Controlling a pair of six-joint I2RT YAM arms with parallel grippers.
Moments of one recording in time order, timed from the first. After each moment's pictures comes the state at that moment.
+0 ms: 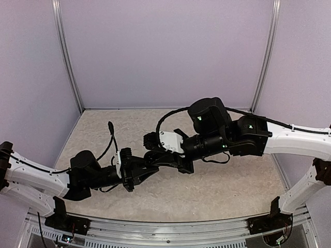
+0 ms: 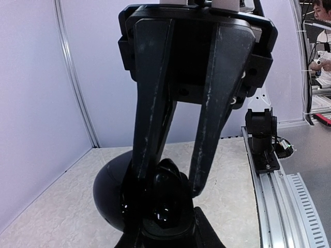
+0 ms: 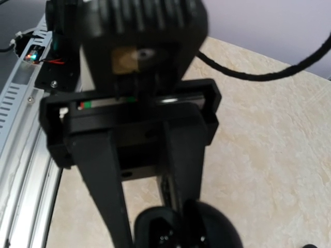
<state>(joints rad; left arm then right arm) -1.12 1.25 0.38 1.00 0.19 0.20 1.24 1.46 1.36 -0.41 -0.19 -0.49</state>
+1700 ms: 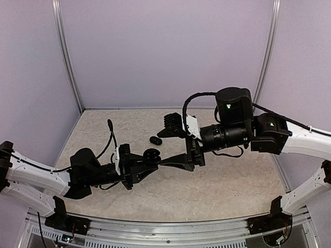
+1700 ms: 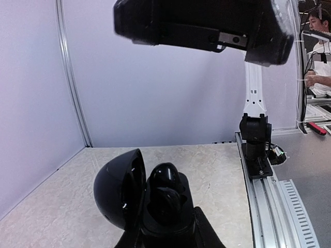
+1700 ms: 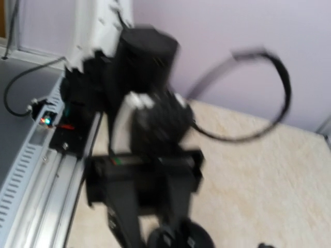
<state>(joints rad) -1.08 1.26 0.39 1.02 0.25 0.13 1.21 1.32 1.30 -0.29 -0.30 -0.44</state>
